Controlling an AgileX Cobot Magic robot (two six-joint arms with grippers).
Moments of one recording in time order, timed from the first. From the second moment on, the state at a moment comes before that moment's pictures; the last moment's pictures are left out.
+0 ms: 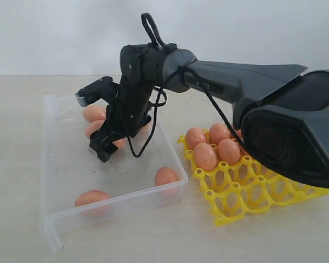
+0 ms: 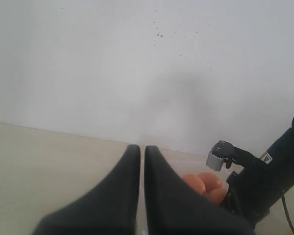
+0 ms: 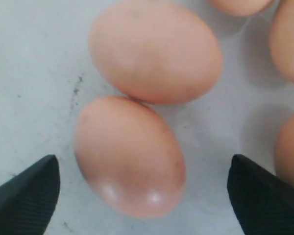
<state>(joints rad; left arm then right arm) -0.02 0.00 0.00 -0.39 0.02 0.19 0.71 2.51 -2.18 0.23 0.99 -0.41</state>
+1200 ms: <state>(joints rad) -0.02 0.00 0.00 -0.39 0.02 0.19 0.82 2.49 -2.18 0.00 0.71 -0.28</state>
